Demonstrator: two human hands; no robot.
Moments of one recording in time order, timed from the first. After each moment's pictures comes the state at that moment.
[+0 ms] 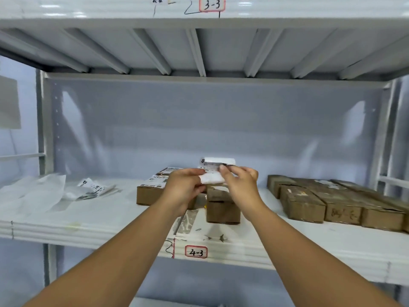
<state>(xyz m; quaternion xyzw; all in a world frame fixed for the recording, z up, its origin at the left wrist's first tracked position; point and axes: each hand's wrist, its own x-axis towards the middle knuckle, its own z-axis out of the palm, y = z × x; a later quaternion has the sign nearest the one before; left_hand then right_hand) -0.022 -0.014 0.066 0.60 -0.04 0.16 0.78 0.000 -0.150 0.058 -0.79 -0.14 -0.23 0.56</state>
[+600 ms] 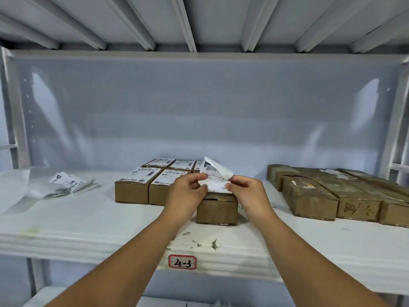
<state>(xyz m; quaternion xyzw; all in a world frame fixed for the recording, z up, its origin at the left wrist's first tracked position) 0.043 -0.032 0.011 0.76 -0.08 0.24 0.59 0.060 -0.185 0.017 -0.71 -0.12 -0.15 0.67</state>
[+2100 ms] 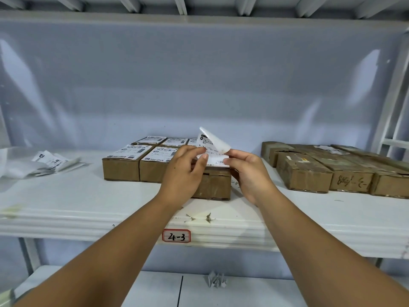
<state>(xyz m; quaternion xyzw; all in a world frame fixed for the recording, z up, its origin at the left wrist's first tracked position) 0.044 -0.036 0.000 0.81 -0.18 0.37 0.42 0.057 -0.186 0.012 -0.62 -0.15 -0.10 0.77</state>
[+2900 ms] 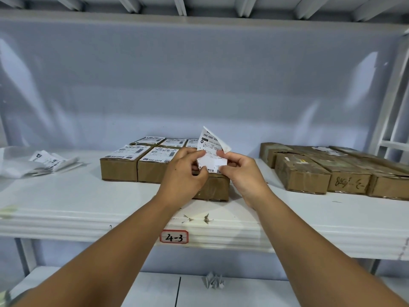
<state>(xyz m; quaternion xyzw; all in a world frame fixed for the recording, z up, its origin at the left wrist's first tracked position) 0.043 -0.040 -0.002 0.81 -0.18 0.35 0.43 0.053 -0.185 0.009 -0.71 -0.13 -0.13 0.67</state>
